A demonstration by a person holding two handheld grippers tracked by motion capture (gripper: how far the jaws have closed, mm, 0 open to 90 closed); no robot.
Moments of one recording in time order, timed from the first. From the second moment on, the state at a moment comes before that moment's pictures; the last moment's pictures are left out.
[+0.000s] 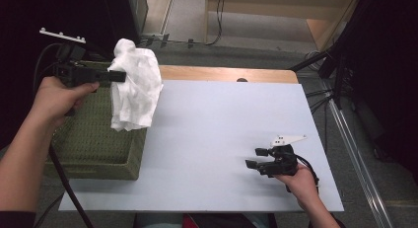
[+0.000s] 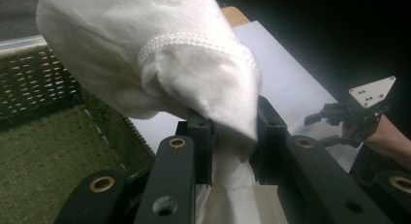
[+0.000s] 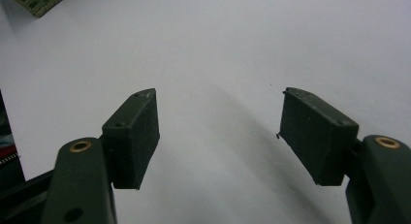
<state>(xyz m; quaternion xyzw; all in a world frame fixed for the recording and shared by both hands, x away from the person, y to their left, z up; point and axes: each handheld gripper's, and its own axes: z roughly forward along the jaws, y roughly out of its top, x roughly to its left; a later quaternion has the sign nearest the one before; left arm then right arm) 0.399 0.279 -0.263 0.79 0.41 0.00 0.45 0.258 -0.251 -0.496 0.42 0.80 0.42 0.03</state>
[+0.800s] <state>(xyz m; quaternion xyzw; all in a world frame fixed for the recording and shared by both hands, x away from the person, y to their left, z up) 0.402 0.329 -0.289 0.78 0.44 0.01 0.44 0.258 -0.249 -0.494 0.41 0.81 0.43 0.04</state>
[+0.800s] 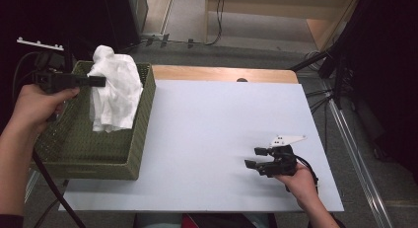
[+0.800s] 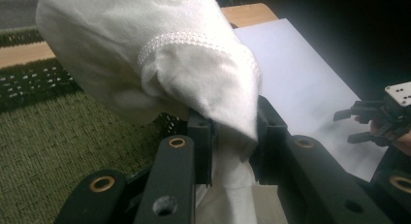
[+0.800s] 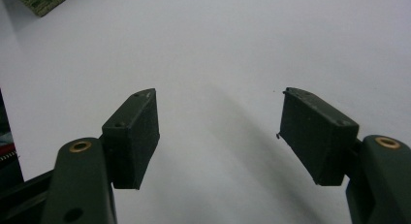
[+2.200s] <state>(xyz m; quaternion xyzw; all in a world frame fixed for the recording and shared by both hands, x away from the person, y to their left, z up) 0.430 0.316 -0.371 0.79 0.47 -0.01 0.41 0.252 -0.249 -0.493 0.41 0.81 0.42 0.05</state>
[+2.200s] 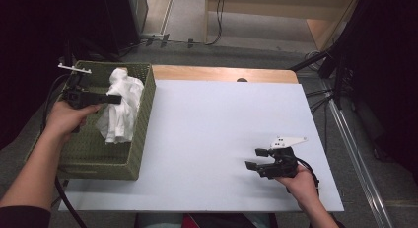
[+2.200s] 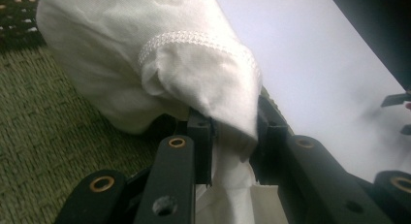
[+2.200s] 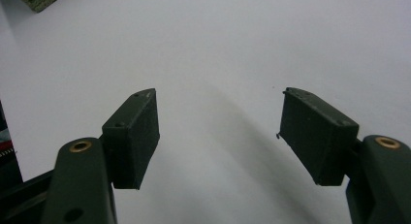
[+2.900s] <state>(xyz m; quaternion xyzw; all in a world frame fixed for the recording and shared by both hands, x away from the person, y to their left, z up) 0.457 0.317 -0.406 0.78 0.48 0.05 0.41 0.245 -0.256 -0.494 0.42 0.80 0.42 0.05</state>
